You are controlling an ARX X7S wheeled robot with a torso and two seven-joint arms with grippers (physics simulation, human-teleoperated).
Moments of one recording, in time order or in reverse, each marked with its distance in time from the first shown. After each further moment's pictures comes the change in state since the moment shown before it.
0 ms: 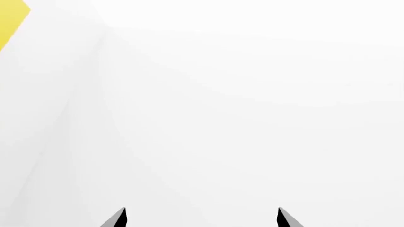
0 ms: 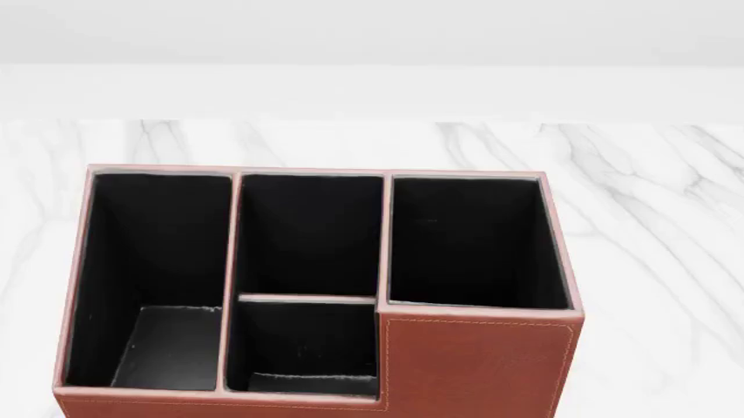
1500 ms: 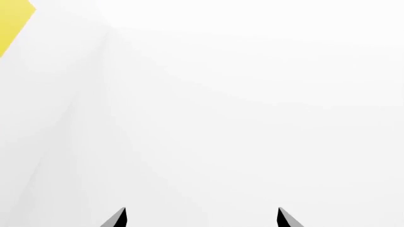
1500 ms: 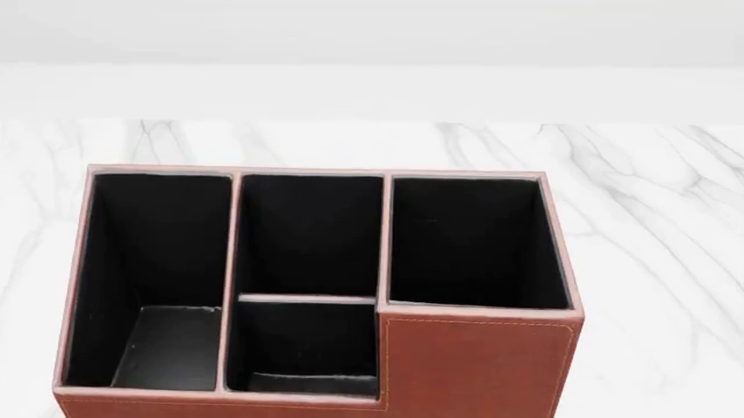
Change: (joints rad) left arm 0.000 0.000 -0.024 0.000 -0.022 0.003 -0.002; right arm 0.153 0.132 -0.069 -0.349 -0.142 0.084 0.242
